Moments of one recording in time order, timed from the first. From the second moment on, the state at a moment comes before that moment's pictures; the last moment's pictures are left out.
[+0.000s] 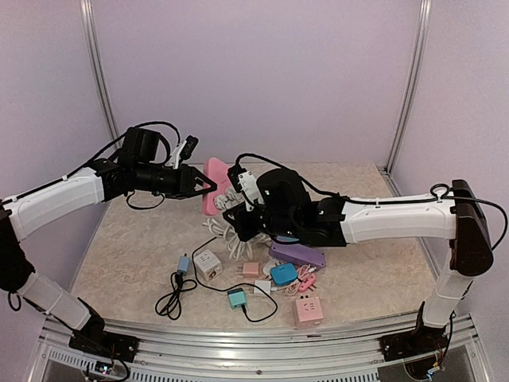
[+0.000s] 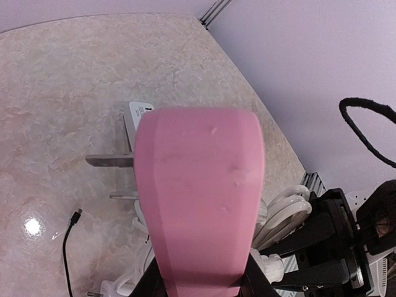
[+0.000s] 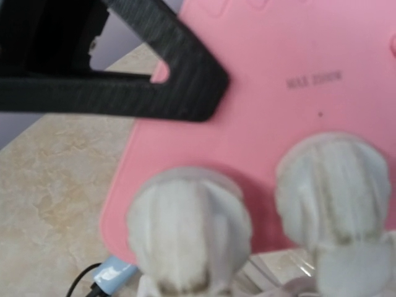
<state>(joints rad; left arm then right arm) -0.51 1.43 1.19 -0.31 0.54 -0.38 1.10 1.76 1.31 0.06 0.16 0.30</state>
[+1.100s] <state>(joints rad) -0.40 1.43 1.18 -0.33 0.52 -0.42 1.12 1.79 1.33 0.01 0.22 0.24</state>
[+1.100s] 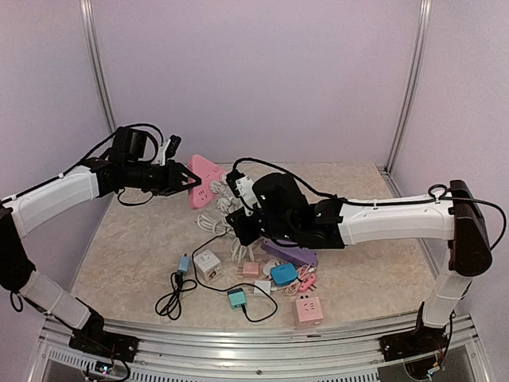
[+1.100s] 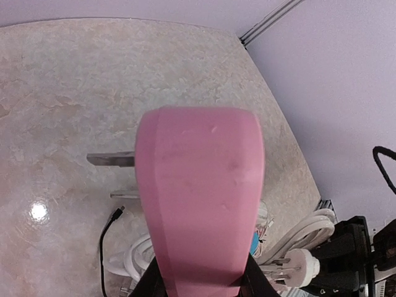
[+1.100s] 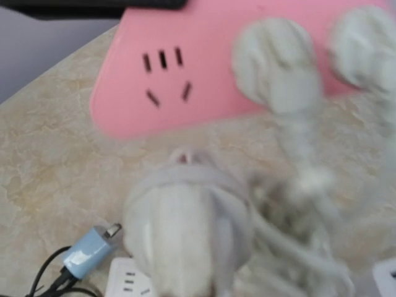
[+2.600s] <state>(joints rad) -0.33 1.40 1.16 -0.28 0.60 -0.42 0.88 1.64 0.99 0.10 0.13 0.62</state>
